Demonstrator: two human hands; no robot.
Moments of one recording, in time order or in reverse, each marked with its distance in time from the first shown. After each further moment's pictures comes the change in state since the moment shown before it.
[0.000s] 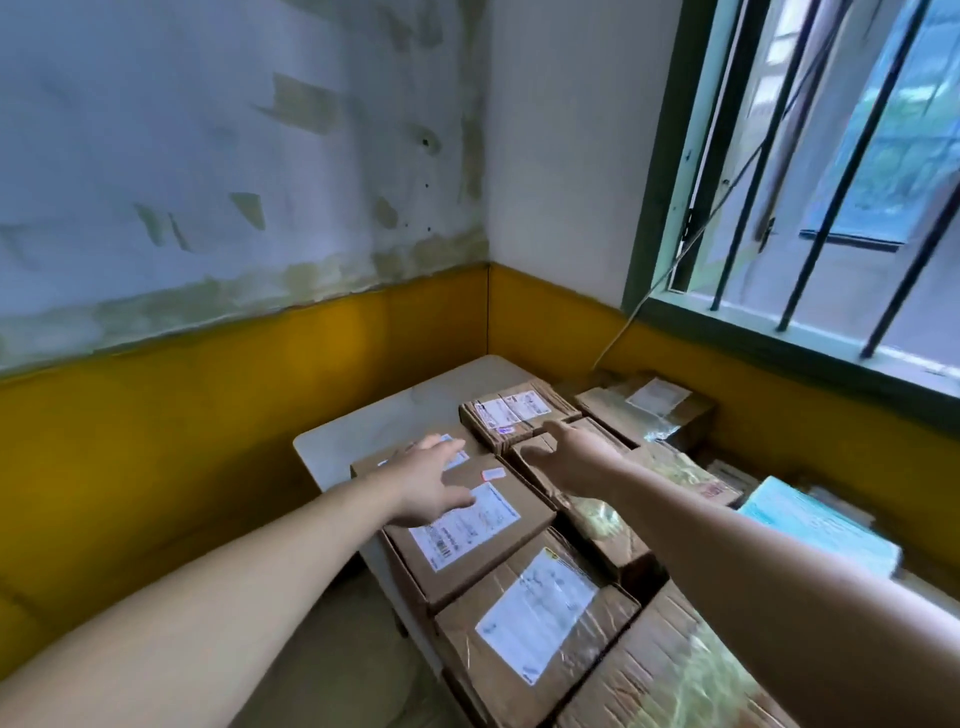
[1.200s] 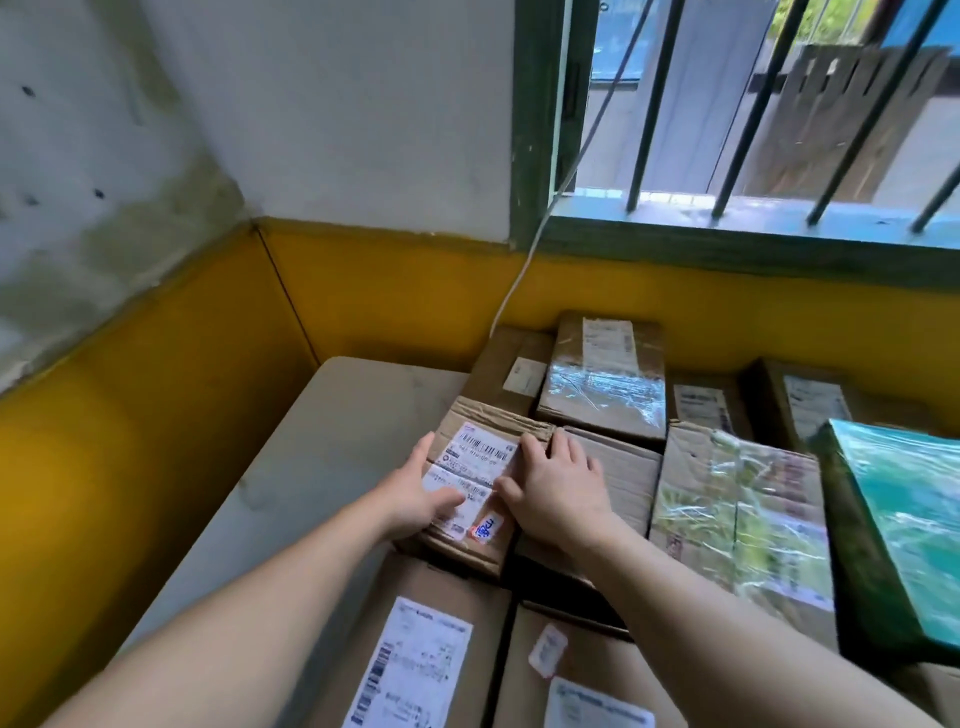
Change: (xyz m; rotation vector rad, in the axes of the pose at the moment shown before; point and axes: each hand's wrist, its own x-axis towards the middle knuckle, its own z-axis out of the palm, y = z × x) left_hand 0.358 -0.046 0.023 -0.251 -0.464 0.229; right_hand 0.221 0.023 0.083 -0.024 0.211 0.603
